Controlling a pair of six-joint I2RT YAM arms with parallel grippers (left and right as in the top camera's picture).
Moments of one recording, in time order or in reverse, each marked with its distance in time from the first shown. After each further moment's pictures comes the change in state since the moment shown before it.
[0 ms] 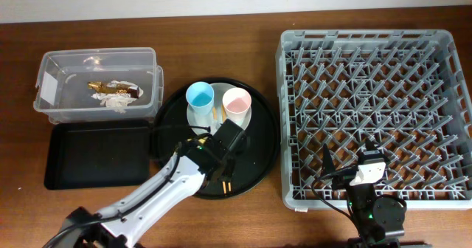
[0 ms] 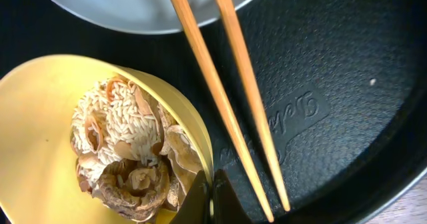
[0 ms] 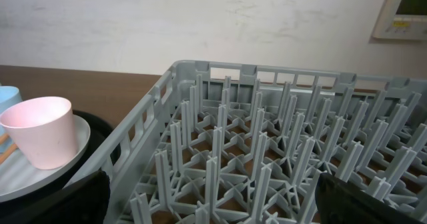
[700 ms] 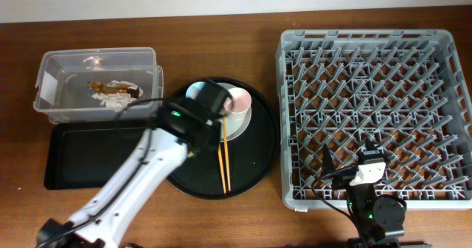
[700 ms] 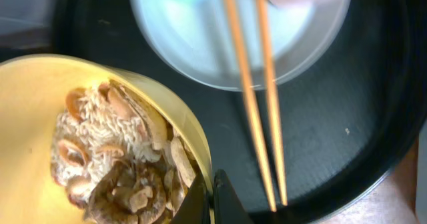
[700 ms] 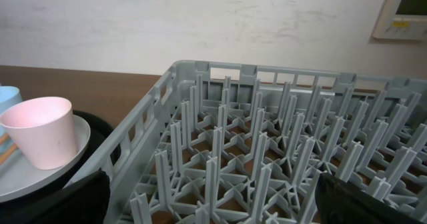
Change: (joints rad) left arm 0.151 0.010 0.333 -0.293 0.003 0.010; right arm 0.000 0.000 0.000 0.000 0.000 0.000
